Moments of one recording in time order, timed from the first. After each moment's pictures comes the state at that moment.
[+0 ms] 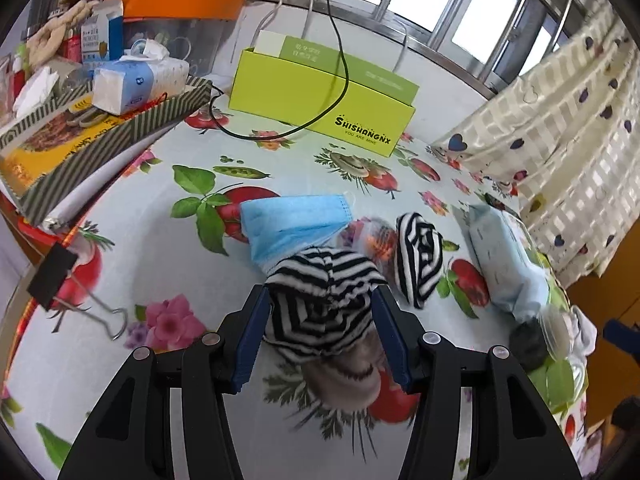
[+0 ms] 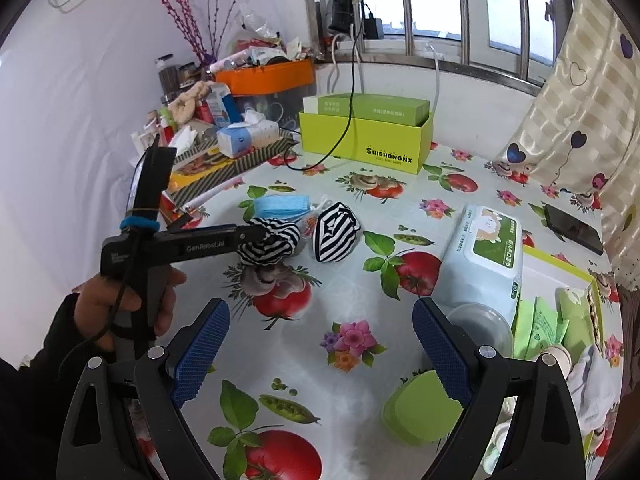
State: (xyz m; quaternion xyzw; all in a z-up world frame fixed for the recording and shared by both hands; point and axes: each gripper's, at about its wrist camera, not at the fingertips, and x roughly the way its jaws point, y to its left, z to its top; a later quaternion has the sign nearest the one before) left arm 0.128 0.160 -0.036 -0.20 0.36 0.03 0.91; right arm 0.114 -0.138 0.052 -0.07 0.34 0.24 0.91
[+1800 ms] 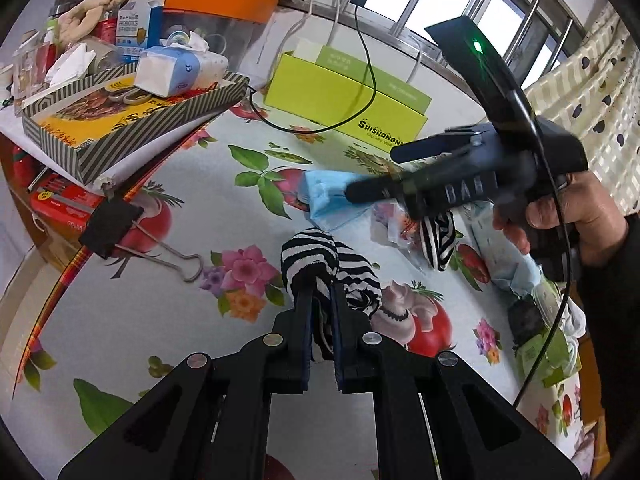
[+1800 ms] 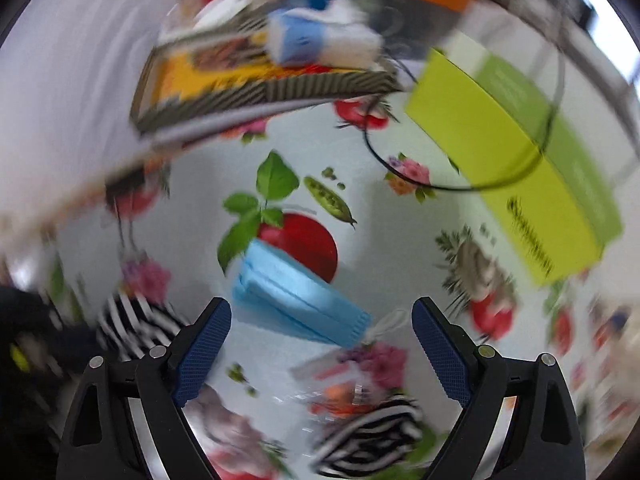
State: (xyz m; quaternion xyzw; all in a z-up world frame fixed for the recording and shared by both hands) left arm 0.065 0.190 -0.040 -0.22 0.35 0.03 0.91; right arm 0.316 0.053 -0.001 -0.35 0.44 0.34 0.76
